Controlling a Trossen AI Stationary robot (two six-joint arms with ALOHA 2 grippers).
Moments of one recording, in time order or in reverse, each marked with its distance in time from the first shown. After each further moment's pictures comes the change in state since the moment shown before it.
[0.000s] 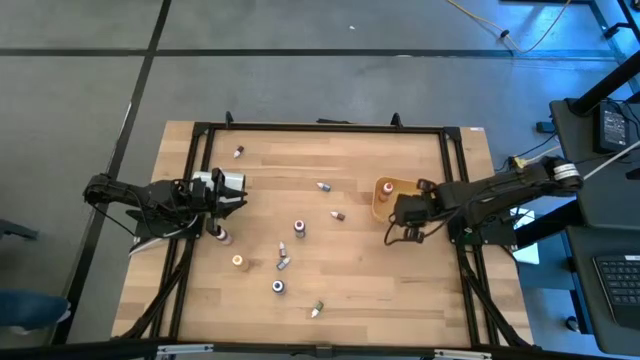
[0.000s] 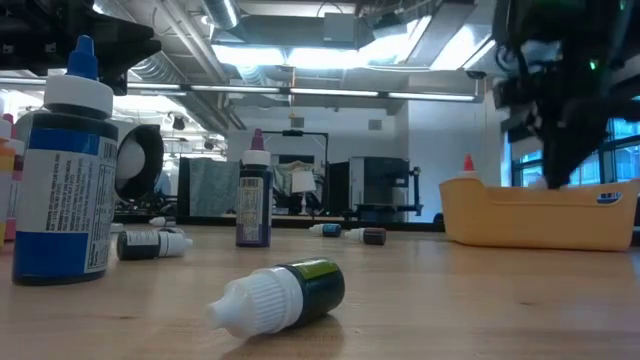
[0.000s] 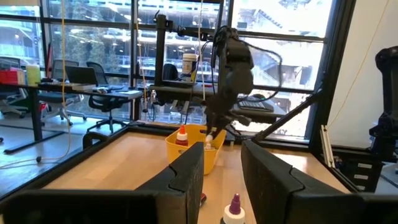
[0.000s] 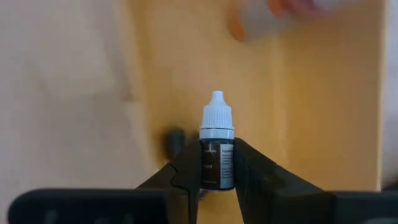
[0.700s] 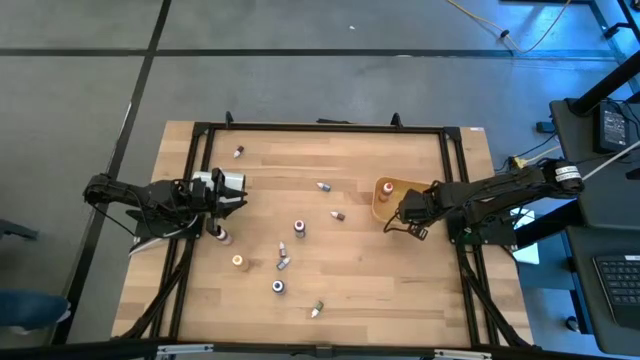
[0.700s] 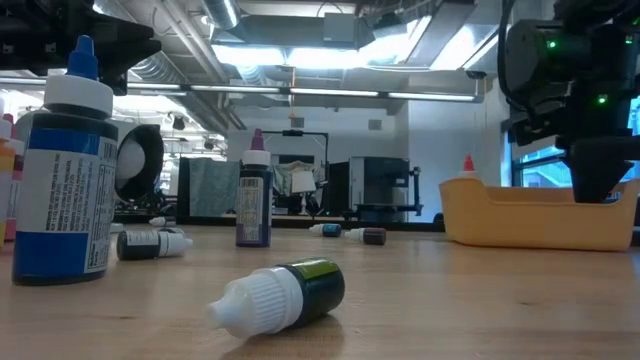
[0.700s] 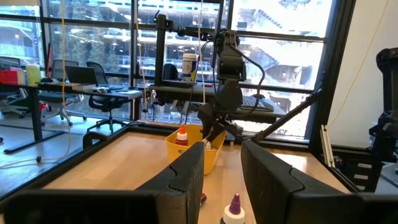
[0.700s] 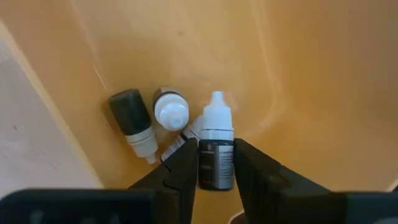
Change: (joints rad) left arm 0.000 0.000 0.000 0.000 0.000 0.000; right arm -0.061 -0.005 -0.120 -0.017 -0.030 0.180
